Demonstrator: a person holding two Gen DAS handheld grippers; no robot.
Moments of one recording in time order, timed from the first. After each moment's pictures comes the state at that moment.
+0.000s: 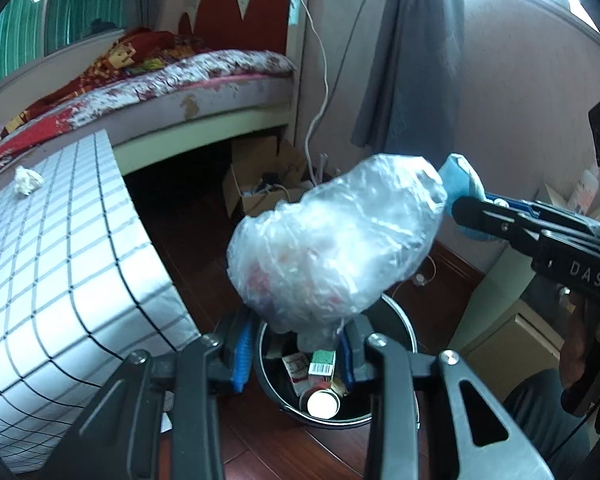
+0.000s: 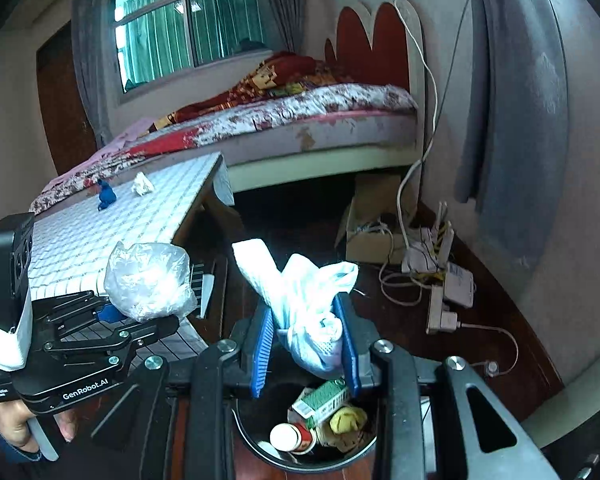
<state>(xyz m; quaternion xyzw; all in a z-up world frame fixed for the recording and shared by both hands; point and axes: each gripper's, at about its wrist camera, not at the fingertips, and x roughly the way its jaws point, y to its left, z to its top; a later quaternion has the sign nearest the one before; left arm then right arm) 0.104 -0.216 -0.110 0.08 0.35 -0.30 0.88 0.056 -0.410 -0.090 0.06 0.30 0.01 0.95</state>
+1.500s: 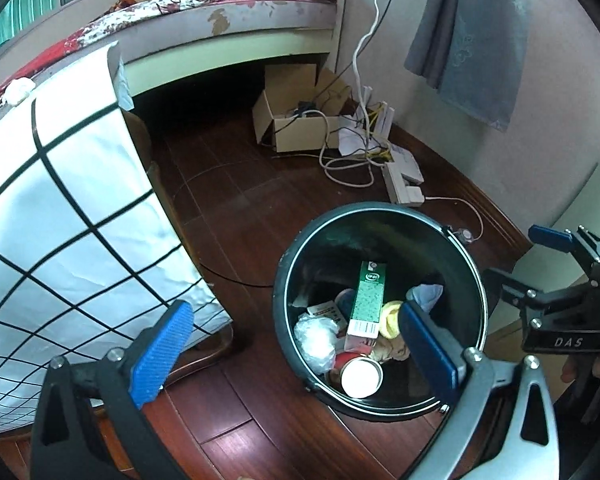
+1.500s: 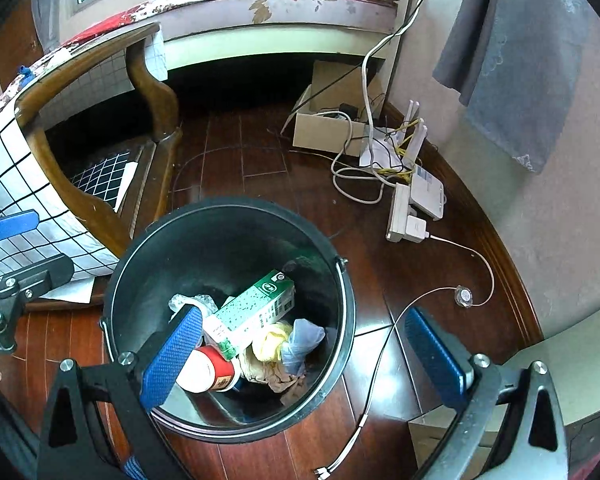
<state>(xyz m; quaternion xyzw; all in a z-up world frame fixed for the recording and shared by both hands) 0.138 -0.224 -0.201 0.09 0.44 -0.23 0.87 0.097 -0.440 -0.229 0.00 0.45 -0.06 0.89</state>
